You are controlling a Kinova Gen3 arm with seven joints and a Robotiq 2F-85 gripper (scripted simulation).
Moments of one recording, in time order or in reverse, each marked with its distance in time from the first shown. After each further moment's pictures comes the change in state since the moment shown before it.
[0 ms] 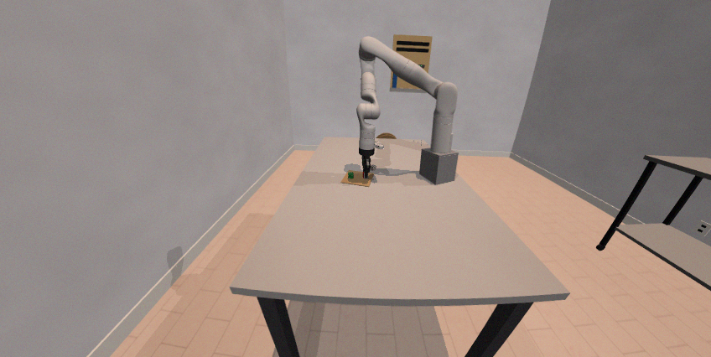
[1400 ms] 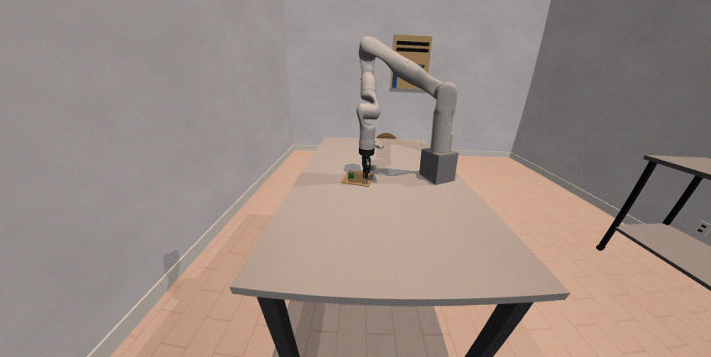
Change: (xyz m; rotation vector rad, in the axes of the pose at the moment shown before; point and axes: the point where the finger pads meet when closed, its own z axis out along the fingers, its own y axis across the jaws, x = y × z) arm 0.000 0.000 0.000 0.000 0.000 0.000
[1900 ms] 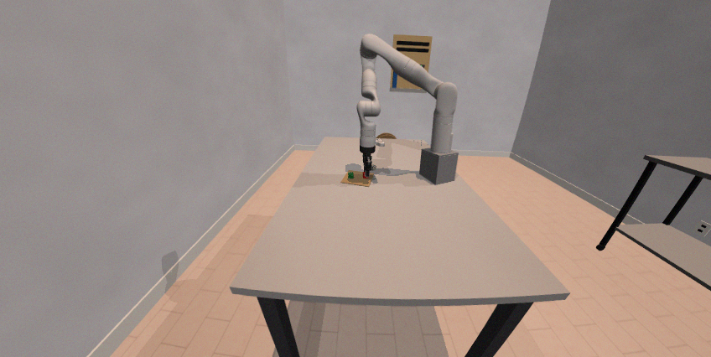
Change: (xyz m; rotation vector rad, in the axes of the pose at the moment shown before) arm 0.005 0.002 -0.013 -0.003 0.013 -0.002
